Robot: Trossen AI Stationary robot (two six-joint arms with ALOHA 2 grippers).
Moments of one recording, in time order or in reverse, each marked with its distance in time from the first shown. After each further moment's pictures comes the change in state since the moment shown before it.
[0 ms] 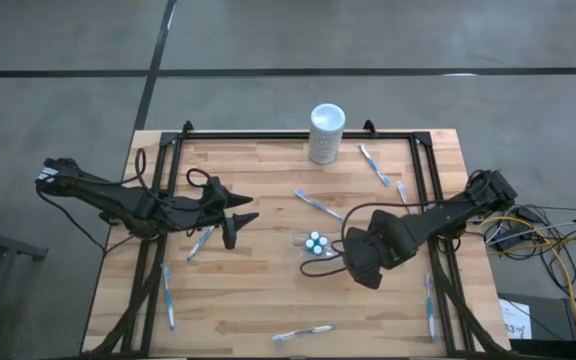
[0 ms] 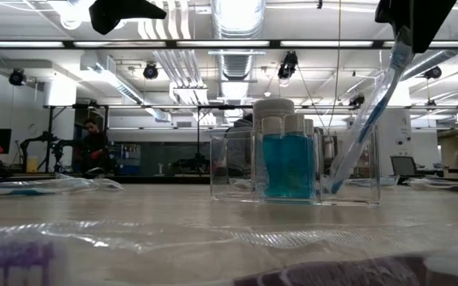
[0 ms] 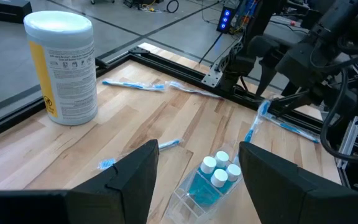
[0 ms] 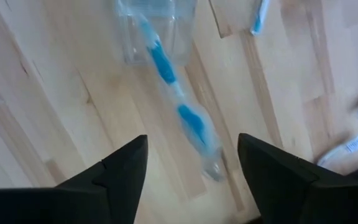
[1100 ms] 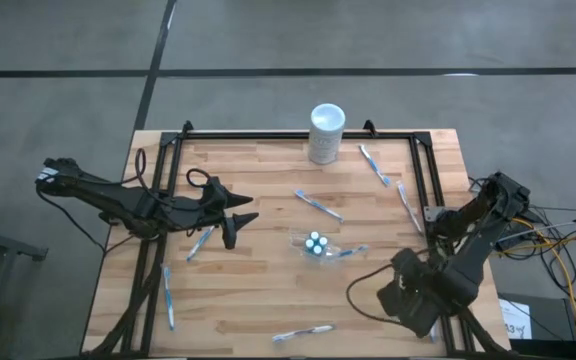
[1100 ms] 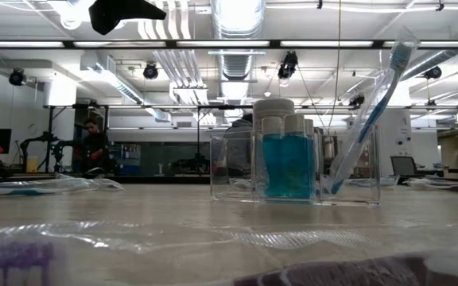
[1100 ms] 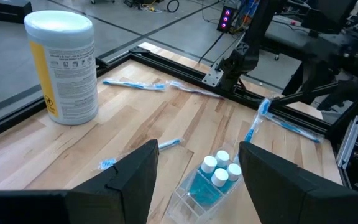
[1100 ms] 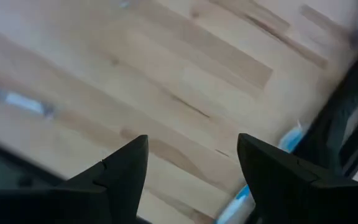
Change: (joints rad) left arm 0.000 0.000 0.000 -0.005 0.000 0.000; right arm 0.419 -0.047 -0.022 -0.063 0.000 1.147
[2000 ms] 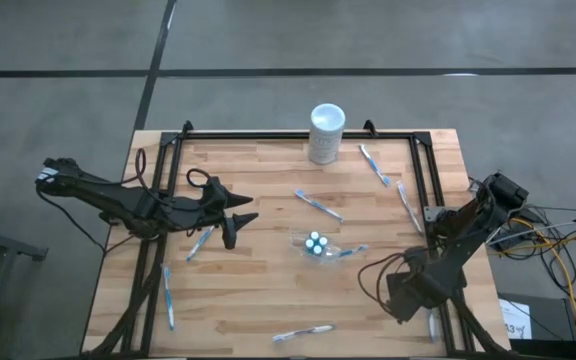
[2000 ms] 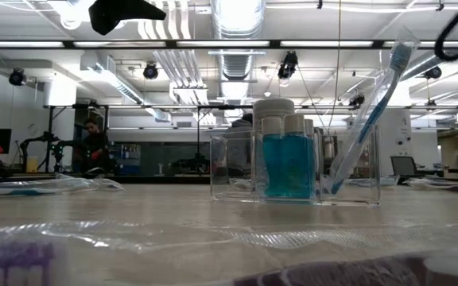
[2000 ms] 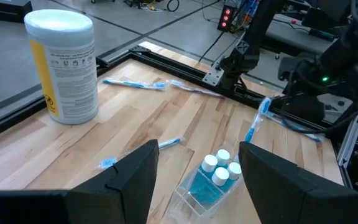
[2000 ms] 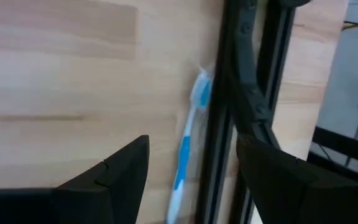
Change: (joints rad) left arm 0.000 0.000 0.000 -0.003 0.000 0.000; right arm -0.042 0.014 -0.319 0.043 -0.396 0.299
